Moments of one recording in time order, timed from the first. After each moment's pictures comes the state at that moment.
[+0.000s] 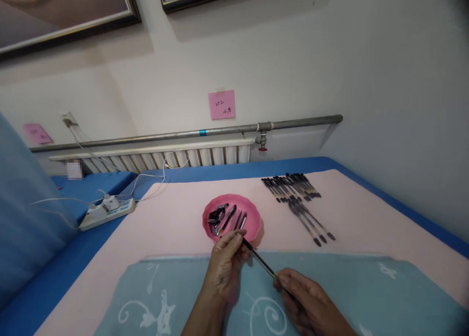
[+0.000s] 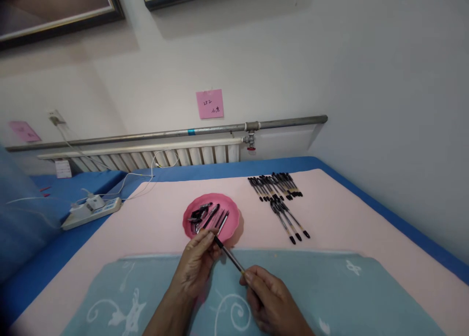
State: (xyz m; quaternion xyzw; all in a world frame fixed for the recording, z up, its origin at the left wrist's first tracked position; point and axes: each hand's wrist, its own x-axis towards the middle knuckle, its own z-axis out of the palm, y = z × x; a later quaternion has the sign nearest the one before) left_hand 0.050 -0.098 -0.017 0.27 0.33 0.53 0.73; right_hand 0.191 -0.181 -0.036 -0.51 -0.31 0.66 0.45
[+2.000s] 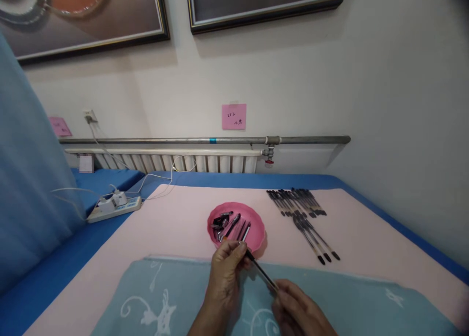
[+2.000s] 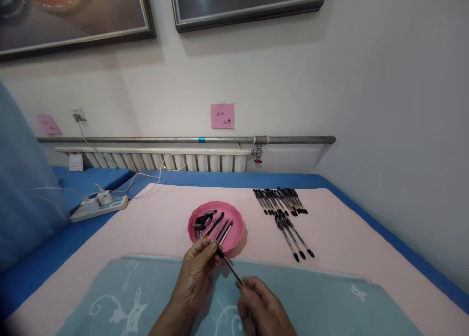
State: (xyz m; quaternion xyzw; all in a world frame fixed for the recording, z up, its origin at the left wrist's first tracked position) left_hand 0.049 -0.105 -0.016 0.27 0.32 0.59 0.69; right_hand 0.177 -0.185 -0.032 -0.56 -0.36 0.57 0.48
